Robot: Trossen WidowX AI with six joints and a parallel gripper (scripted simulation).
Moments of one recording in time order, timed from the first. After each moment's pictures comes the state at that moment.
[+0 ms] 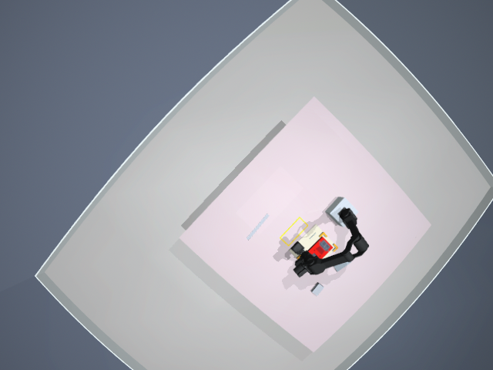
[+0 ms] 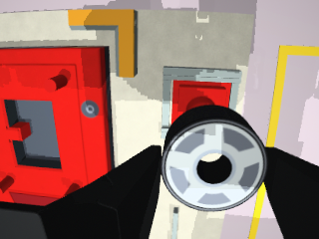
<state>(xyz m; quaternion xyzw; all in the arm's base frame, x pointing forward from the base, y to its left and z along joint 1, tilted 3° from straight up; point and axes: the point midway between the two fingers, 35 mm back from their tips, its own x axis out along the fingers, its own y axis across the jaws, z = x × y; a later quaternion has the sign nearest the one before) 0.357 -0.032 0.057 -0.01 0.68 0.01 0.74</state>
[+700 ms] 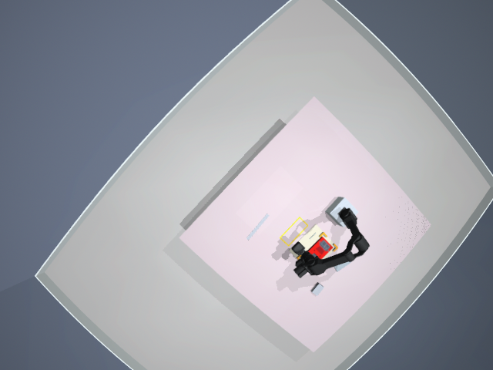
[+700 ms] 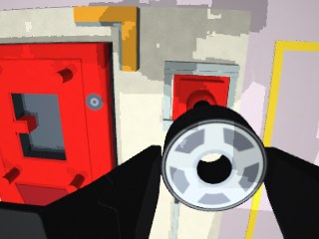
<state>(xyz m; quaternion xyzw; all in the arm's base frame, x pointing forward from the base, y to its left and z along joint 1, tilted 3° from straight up) 0.355 -0.032 0.066 0.00 0.68 0.01 0.74</state>
